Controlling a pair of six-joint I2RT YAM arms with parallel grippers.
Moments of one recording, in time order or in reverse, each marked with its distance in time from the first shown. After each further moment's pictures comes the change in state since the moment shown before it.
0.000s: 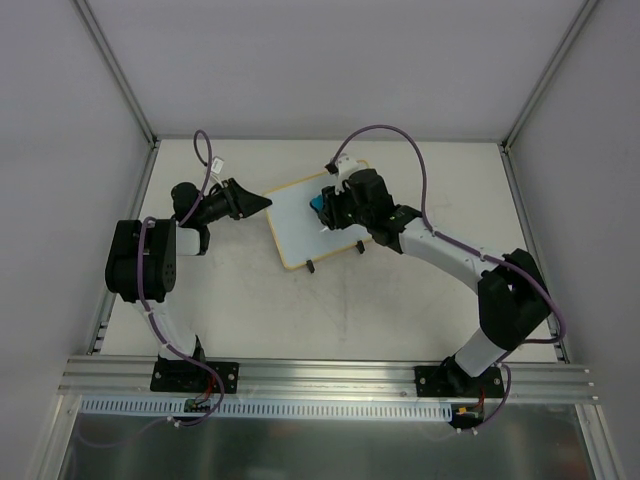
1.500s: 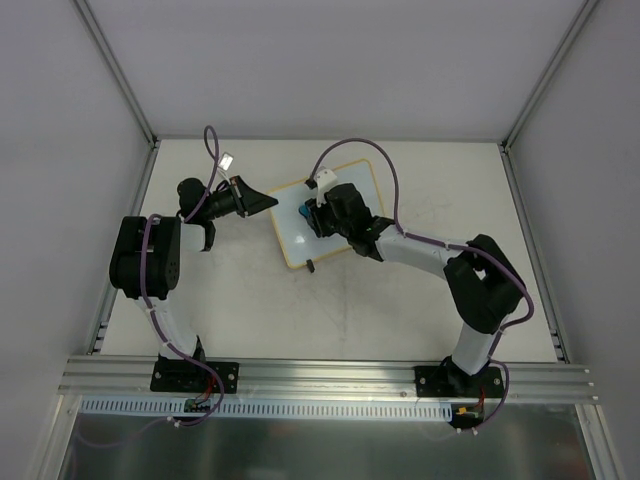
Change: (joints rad) left arm -0.043 0.029 0.047 0.034 0.073 -0.049; right arm 0.072 0.150 -0.029 0.214 0.113 -0.102
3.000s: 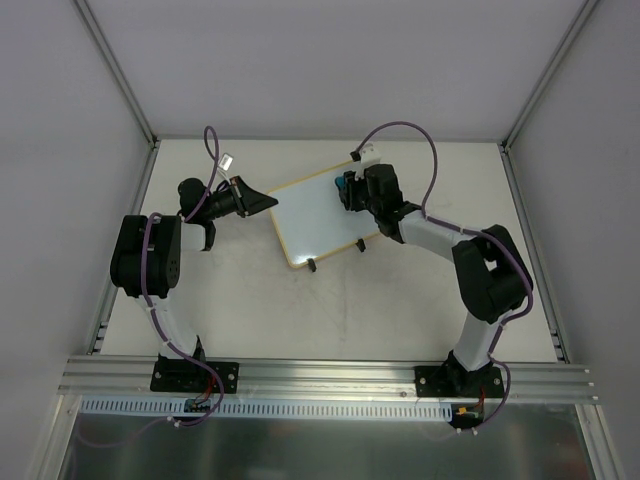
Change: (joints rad) left arm 0.002 0.014 0.006 -0.008 -0.005 0.001; right arm -0.232 0.040 -0.008 0.120 -0.020 0.081
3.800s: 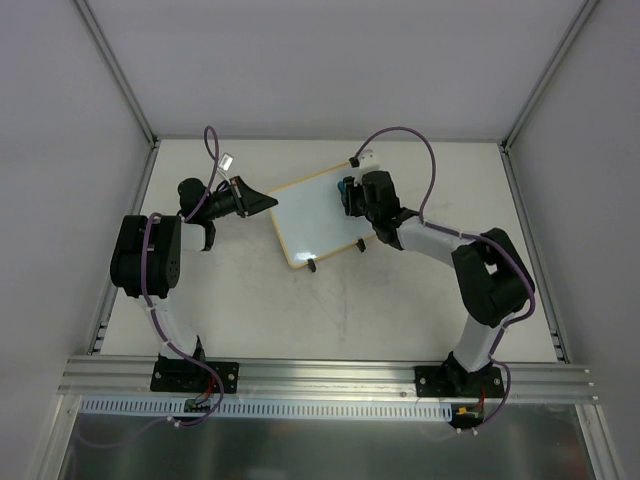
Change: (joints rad) left arm -0.001 0.000 0.000 0.002 0.005 -0.002; right arm 0.019 -0.026 -0.053 0.021 0.082 0.002
